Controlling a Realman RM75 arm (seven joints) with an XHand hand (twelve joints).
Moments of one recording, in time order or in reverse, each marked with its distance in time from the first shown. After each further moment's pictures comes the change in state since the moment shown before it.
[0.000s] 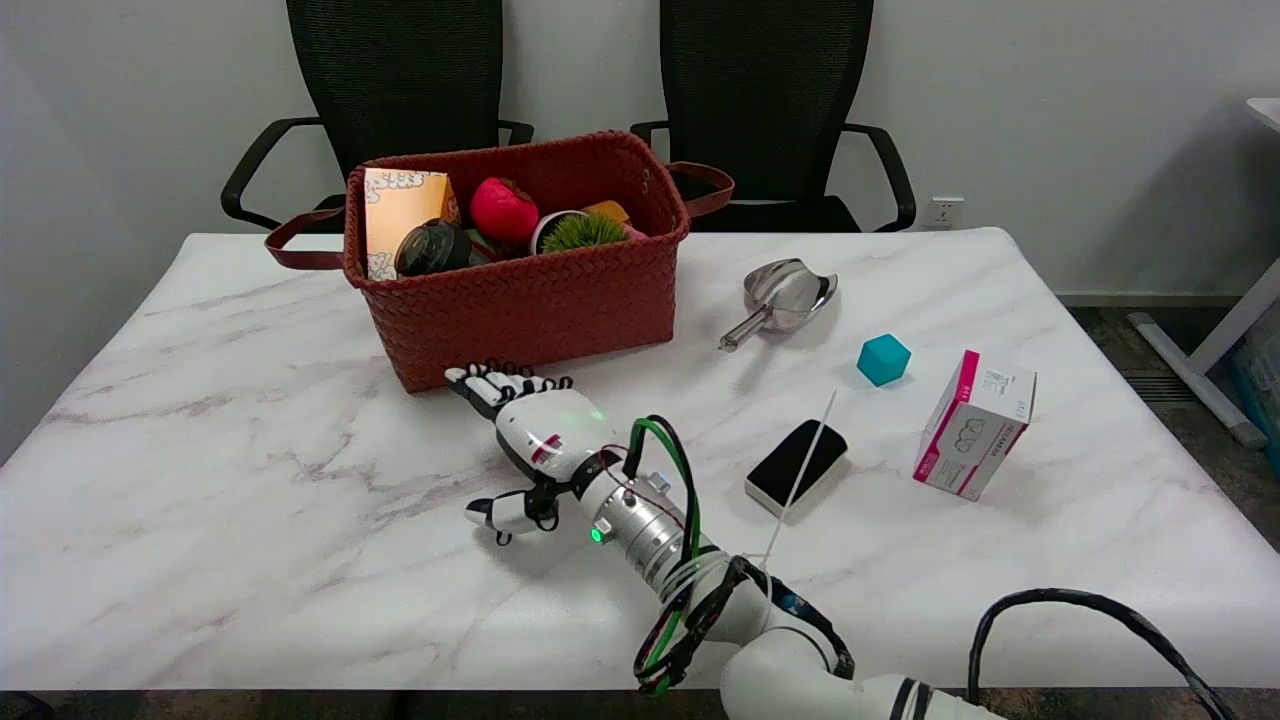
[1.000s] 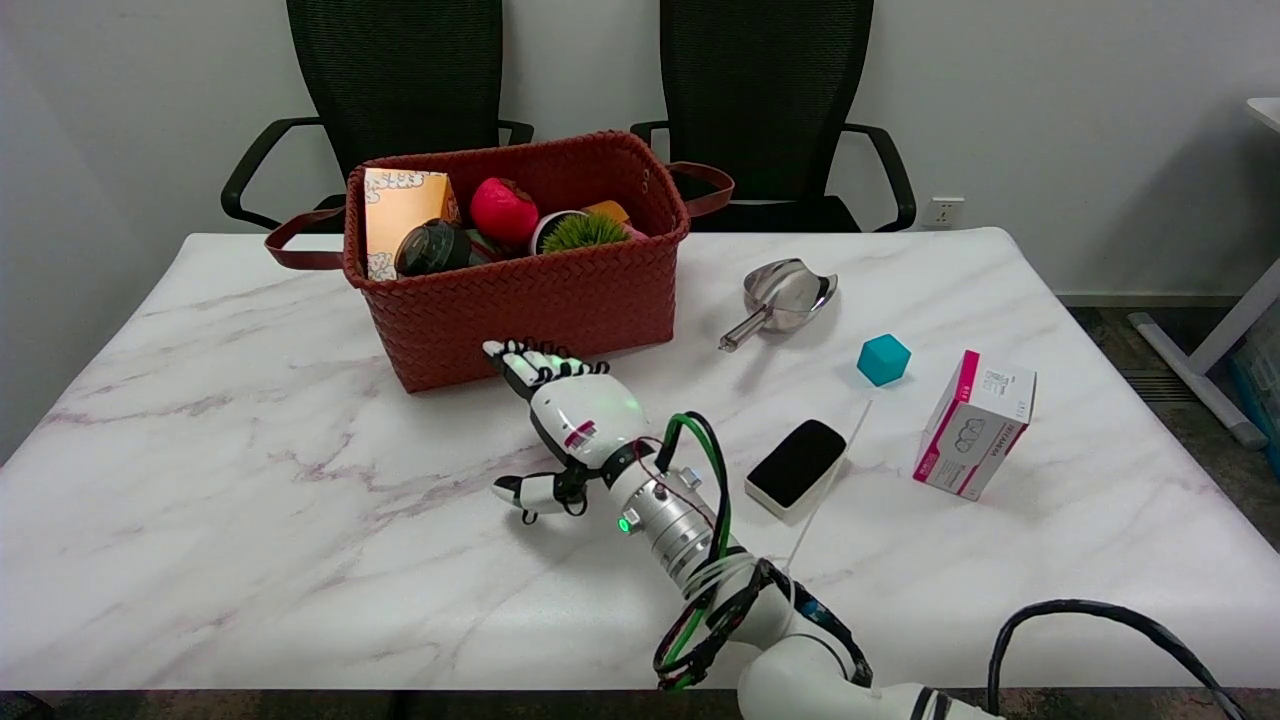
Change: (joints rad) arm -0.034 0.022 0.022 0.018 0.001 0.089 -0.002
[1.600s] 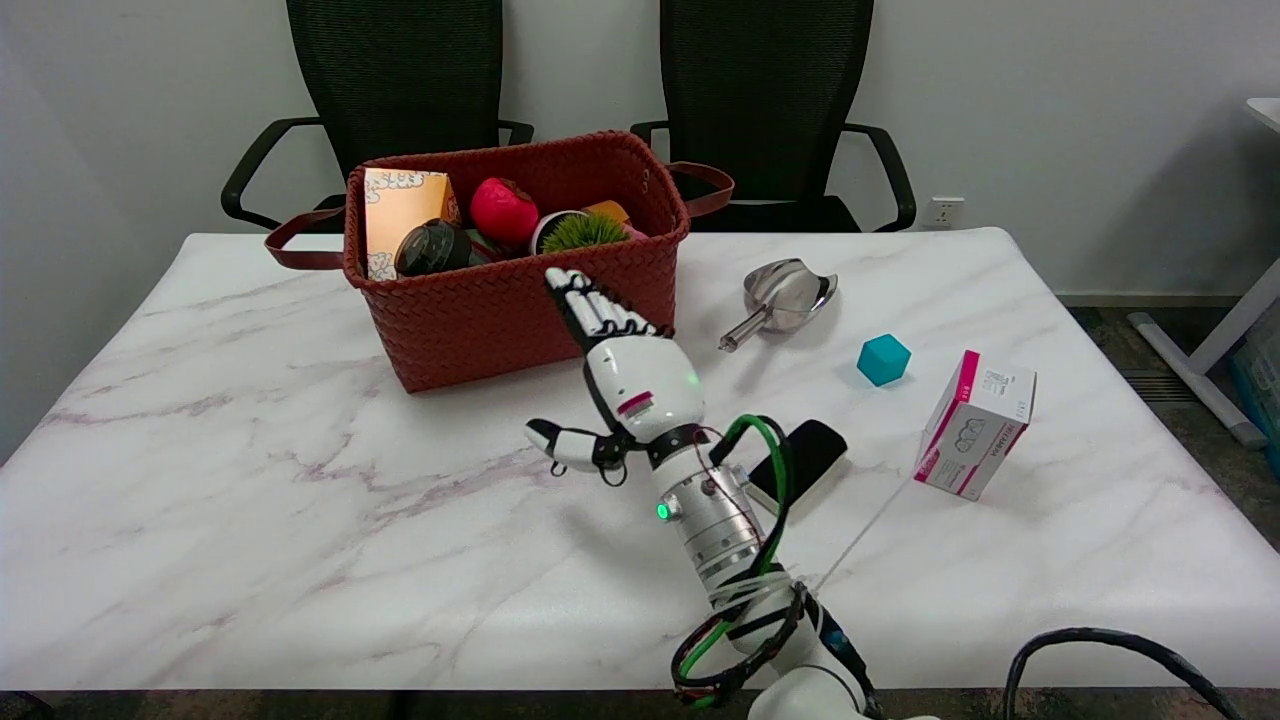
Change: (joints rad) arm -0.069 0.002 -0.006 0.061 0.000 0.275 -0.001
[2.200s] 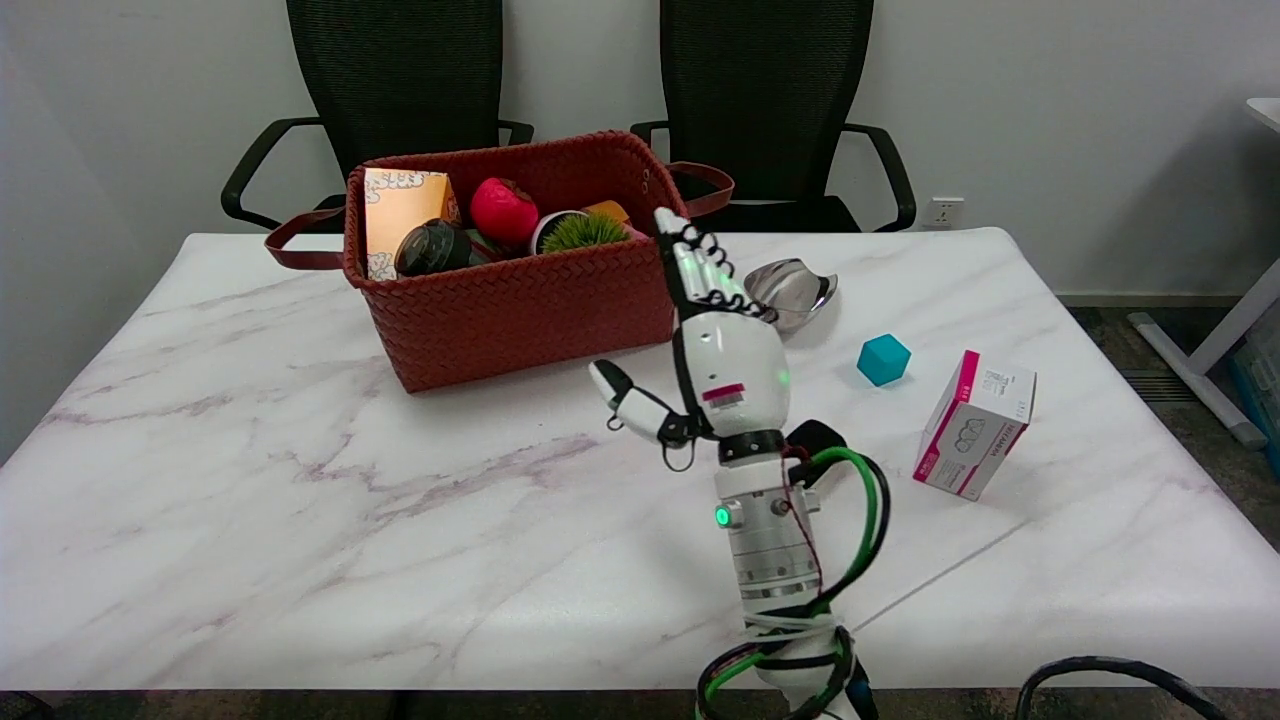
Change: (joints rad) arm -0.062 -0.001 -0.047 0.030 0.000 0.372 -0.001
